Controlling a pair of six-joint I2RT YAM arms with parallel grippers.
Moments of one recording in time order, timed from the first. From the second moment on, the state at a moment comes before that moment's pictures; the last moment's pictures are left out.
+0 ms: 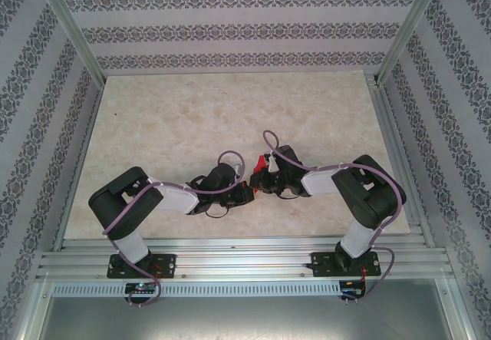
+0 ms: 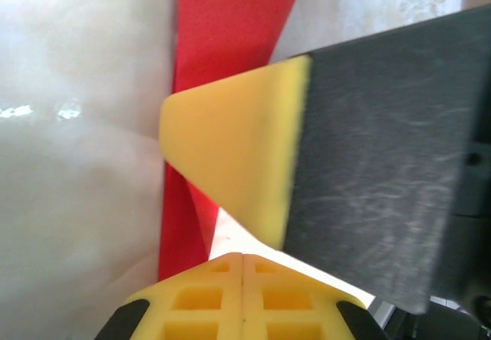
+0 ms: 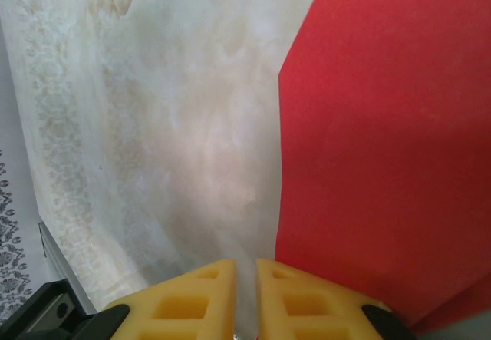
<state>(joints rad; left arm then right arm) -0.85 1.71 0.62 0.38 0.32 -1.05 0.59 1.73 0.63 0.24 -0.52 0.85</state>
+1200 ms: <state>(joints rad) -0.88 1.74 0.66 0.32 0.21 -1.13 0.54 1.45 0.60 0.02 -0.43 0.81</state>
